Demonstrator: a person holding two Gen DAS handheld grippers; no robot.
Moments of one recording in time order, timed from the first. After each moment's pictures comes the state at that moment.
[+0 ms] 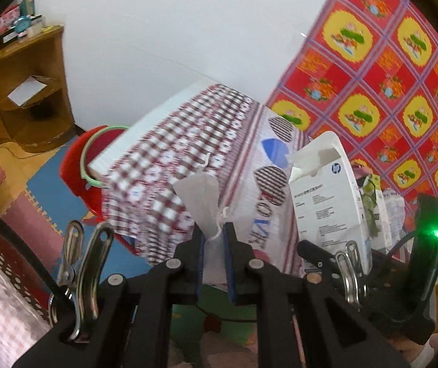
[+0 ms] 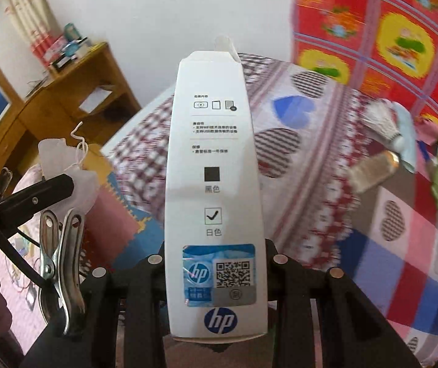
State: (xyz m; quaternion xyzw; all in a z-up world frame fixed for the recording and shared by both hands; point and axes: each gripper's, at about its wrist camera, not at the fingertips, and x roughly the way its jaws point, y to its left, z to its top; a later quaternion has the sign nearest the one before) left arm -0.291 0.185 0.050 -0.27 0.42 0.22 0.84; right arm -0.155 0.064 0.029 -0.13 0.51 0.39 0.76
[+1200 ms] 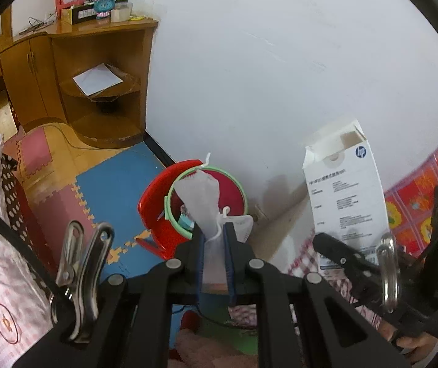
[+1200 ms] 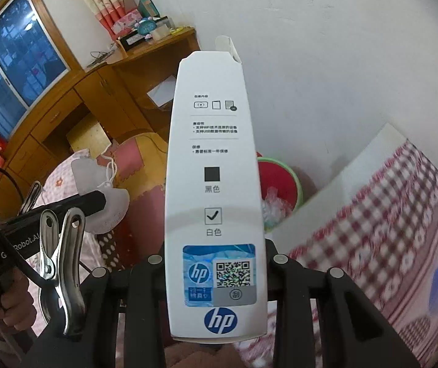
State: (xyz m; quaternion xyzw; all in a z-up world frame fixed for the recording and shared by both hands) left arm -0.336 0.441 0.039 -0.33 0.38 0.36 0.79; right arm -0.127 0.349 0.023 -0.17 0.47 0.54 0.67
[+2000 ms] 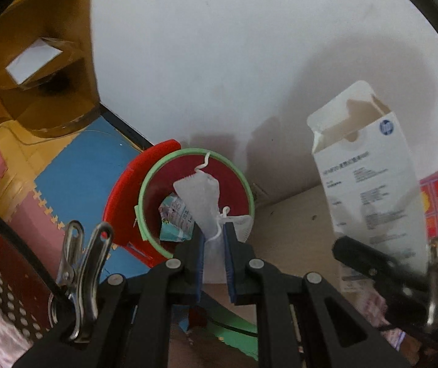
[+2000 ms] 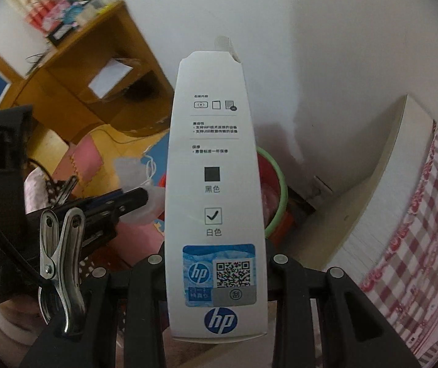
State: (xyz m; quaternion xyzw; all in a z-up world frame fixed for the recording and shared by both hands) left arm -0.221 0.575 -0.103 -0.33 0.49 0.23 0.78; right arm -0.067 0.463 -0.065 -0.18 0.58 0.42 0.68
